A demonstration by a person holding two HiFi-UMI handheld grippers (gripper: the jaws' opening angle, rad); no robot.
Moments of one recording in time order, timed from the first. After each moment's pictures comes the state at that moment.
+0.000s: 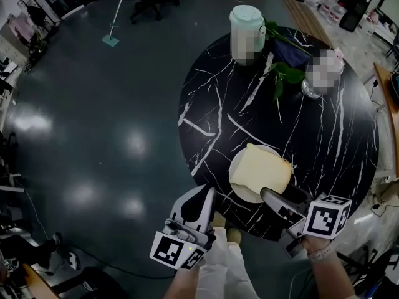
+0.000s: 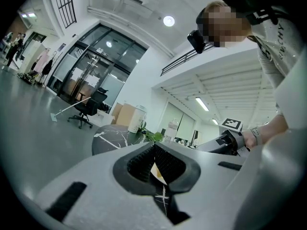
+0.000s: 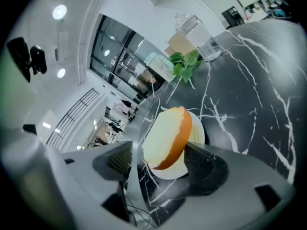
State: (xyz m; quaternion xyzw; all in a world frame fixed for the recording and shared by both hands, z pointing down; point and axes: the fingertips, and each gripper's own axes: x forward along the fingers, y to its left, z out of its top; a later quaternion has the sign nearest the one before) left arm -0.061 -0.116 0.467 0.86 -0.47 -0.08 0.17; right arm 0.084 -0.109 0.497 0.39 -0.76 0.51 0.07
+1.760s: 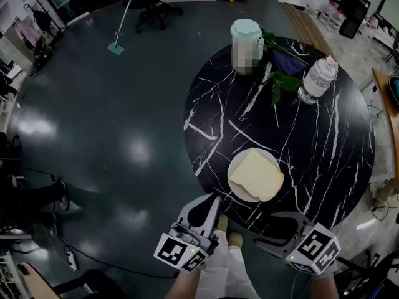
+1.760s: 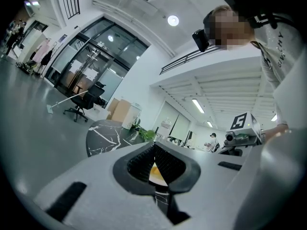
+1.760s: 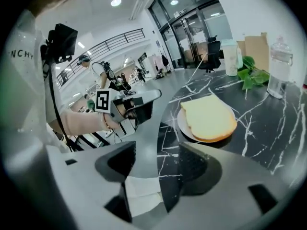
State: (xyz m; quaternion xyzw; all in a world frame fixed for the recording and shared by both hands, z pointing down) left arm -0.050 -0.087 0.461 0.87 -0.44 -0.08 0.20; right arm 0.056 0.010 0.486 0.19 -0.88 0.27 0.34
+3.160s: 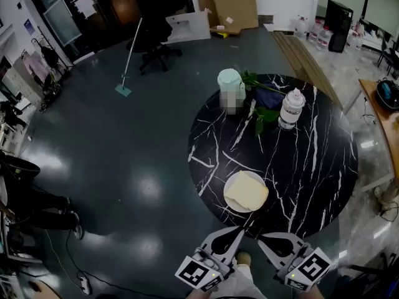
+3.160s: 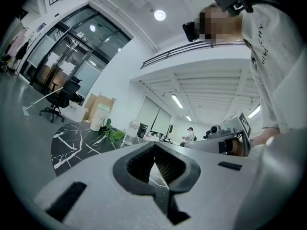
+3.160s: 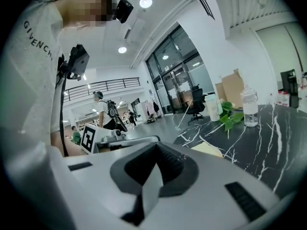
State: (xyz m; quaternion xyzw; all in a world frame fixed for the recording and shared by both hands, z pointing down) left arm 0.029 -0.010 0.378 0.93 -0.33 -0.06 0.18; right arm 0.064 0.019 0.358 0.33 -0.92 0.19 0.08
